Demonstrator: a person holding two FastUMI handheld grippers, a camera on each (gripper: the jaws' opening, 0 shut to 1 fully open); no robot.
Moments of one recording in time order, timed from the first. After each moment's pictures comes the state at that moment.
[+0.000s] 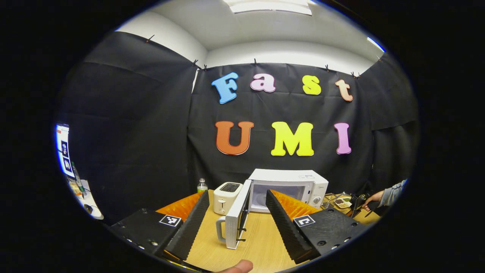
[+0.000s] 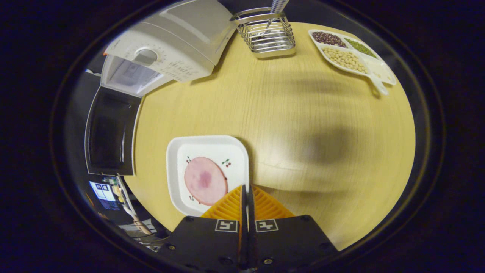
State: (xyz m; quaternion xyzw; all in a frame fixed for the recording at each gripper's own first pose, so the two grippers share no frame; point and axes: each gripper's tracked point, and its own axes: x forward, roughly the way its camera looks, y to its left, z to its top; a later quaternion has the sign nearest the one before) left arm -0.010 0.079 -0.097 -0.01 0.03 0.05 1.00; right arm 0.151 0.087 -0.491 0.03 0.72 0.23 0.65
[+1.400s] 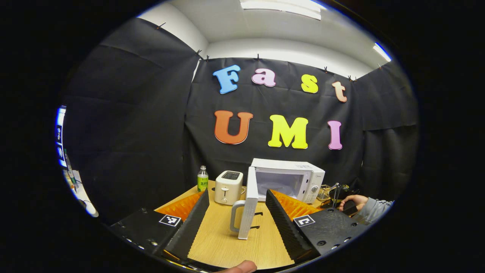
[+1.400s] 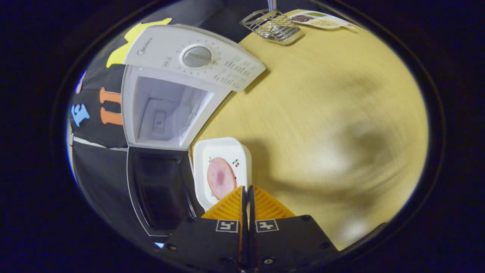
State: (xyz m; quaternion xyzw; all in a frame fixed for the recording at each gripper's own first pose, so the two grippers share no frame) left arm -0.041 0.150 -0.141 -0.04 0.05 0.01 1.00; right arm 0.111 0.312 -0.447 0.35 0.62 0.14 0.69
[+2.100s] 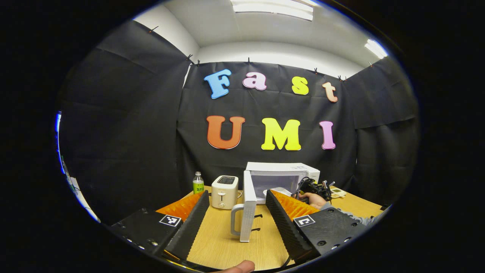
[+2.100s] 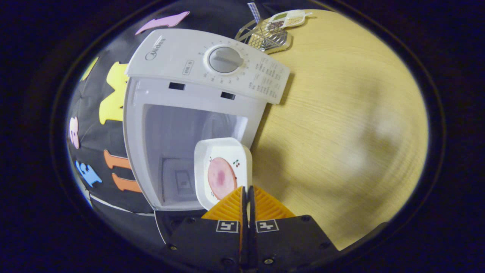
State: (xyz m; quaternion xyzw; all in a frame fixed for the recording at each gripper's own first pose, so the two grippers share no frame) left arm -0.033 0.144 -0.142 -0.03 0.03 -0.03 1.00; right arm 0.216 0.419 -0.430 0.54 0.43 0.00 0.72
